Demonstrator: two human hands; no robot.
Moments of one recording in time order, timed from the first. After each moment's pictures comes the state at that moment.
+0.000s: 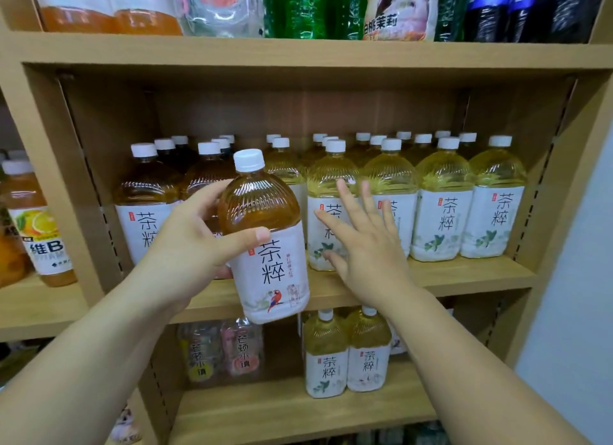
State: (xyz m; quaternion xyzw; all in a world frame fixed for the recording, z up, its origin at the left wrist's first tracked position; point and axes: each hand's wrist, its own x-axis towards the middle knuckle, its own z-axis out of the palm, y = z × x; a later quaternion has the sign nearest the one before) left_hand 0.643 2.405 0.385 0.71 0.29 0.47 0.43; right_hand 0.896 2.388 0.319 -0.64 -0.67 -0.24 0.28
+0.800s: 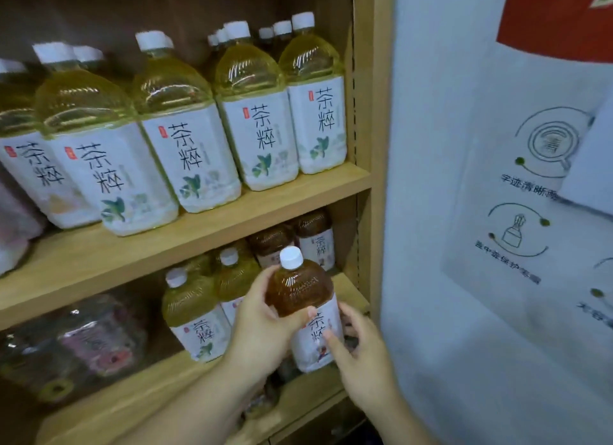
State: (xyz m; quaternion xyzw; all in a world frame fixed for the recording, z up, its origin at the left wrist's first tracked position) left_hand 0.883 2.328 0.151 0.71 0.32 0.32 0.54; right_hand 0.996 2.214 0.056 -0.71 -0.32 0.19 0.60
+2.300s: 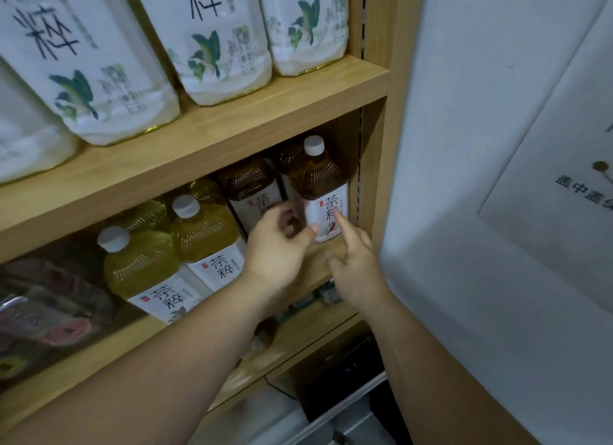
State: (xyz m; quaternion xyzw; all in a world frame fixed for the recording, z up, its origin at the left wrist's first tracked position) left_hand 0.970 2.388 0.097 0.78 0.39 0.23 0.44; right_hand 1.062 2.278 0.040 -0.77 -0.31 0.22 0.51
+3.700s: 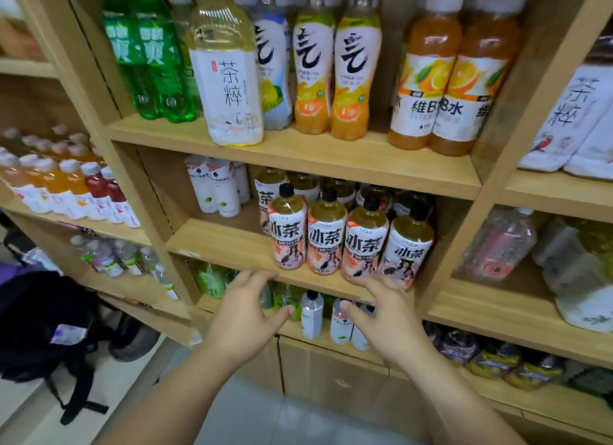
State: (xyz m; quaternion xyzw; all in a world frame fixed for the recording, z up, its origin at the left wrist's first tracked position) left_hand 0.182 2.400 0.126 0.70 0.63 0.29 0.17; right_hand 0.435 2.400 0.121 -0.65 -0.67 0.24 0.26
